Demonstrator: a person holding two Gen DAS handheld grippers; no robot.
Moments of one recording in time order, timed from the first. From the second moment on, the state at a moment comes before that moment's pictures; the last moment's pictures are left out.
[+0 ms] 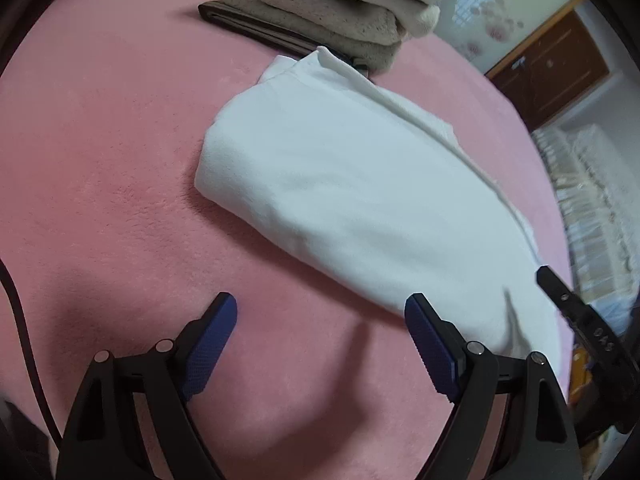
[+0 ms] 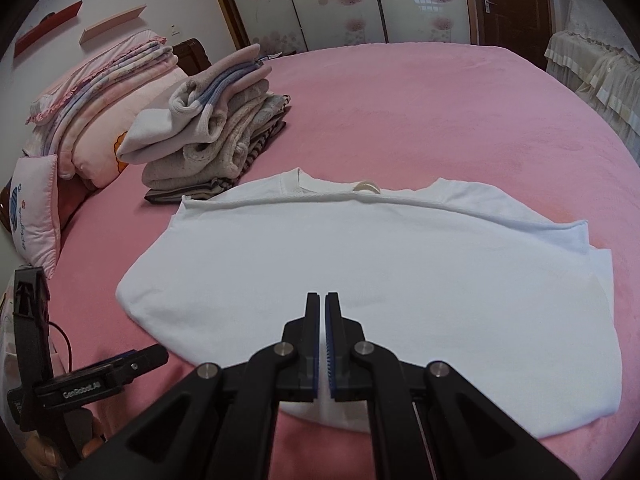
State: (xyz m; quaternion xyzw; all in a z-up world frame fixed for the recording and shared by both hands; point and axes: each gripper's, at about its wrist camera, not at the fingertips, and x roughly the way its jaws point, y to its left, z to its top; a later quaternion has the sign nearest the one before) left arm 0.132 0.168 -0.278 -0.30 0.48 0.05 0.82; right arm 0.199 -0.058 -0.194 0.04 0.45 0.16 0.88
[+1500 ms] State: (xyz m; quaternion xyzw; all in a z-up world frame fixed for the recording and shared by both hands) left arm 0.185 0.151 -0.213 -0.24 0.34 0.03 0.91; right arm 0.238 -0.044 -0.255 0.06 0.47 0.14 0.87
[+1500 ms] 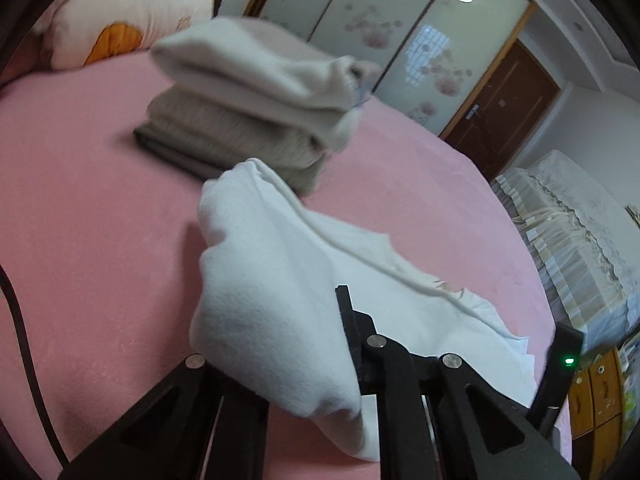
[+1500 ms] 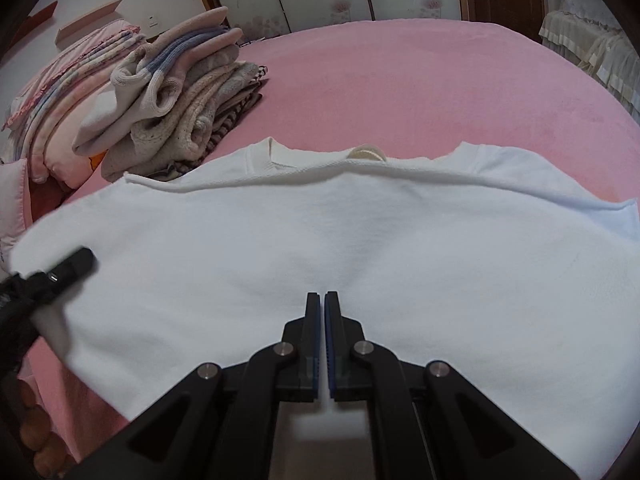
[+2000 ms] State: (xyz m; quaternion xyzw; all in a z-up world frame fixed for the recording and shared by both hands) left arm 0.192 0.064 -0.151 -0.14 0.31 -0.04 0.94; right arm 0.216 -0.096 -0.218 0.14 0.44 0.14 0.88
